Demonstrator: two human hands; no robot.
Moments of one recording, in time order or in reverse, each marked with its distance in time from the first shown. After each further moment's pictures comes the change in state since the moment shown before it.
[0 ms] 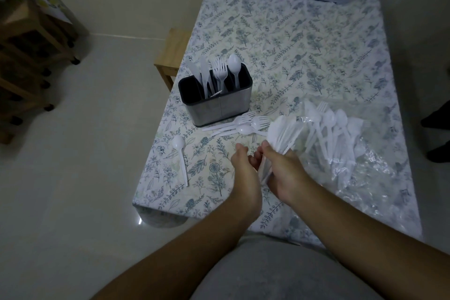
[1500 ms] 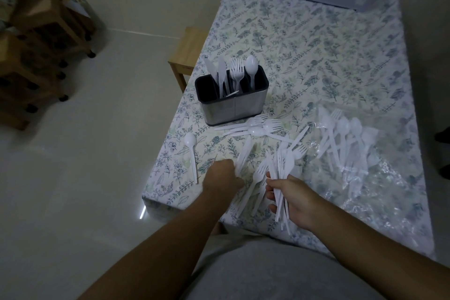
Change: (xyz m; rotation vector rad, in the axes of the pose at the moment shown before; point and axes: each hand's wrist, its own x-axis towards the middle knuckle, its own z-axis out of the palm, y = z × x) left_hand 0.061 0.027 -0.086 1.682 0.078 0.434; right_hand -0.003 0.028 -0.031 -0.405 -0.036 0.221
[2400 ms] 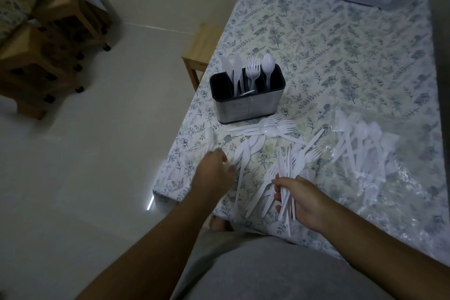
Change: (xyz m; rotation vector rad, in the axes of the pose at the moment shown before) left_hand -0.014 -0.032 -0.025 -0.222 0.204 -0.067; right_hand -0.001 -0.008 0.008 -0.026 -0.021 0.045
